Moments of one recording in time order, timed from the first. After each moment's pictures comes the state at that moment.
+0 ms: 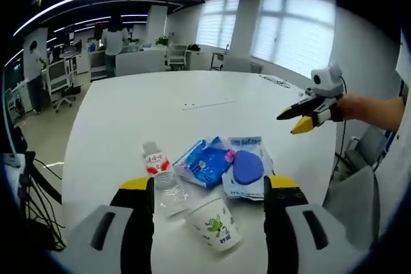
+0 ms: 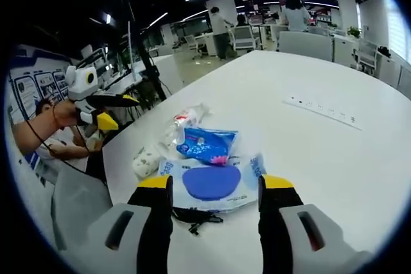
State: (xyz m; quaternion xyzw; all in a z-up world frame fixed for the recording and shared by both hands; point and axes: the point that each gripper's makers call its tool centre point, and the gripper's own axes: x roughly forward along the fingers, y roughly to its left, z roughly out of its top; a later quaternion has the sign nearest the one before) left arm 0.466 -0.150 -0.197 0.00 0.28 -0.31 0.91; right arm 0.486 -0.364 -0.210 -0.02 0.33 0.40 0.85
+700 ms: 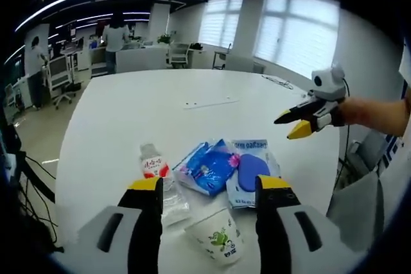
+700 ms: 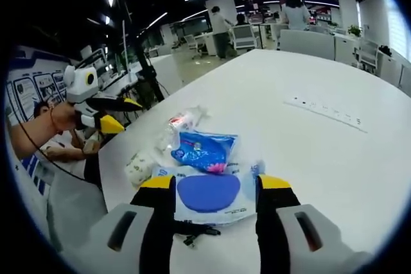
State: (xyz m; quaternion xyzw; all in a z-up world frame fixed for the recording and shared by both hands) left arm 0.489 -0.162 -0.211 -0.01 0.28 -0.31 0.91; right arm 0.505 -0.350 -0.223 -0.02 0.34 0.40 0.85
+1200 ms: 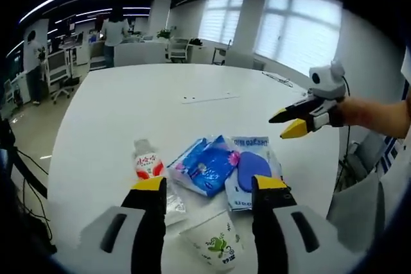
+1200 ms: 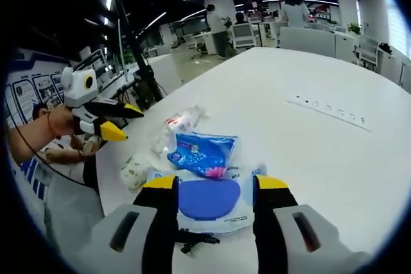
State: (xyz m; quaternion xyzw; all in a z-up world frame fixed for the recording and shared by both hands) left arm 0.496 -0.171 -0.226 -0.02 0.30 -0.31 0.90; right arm 0.517 -0.340 -0.234 -0.02 0.34 0.40 0.85
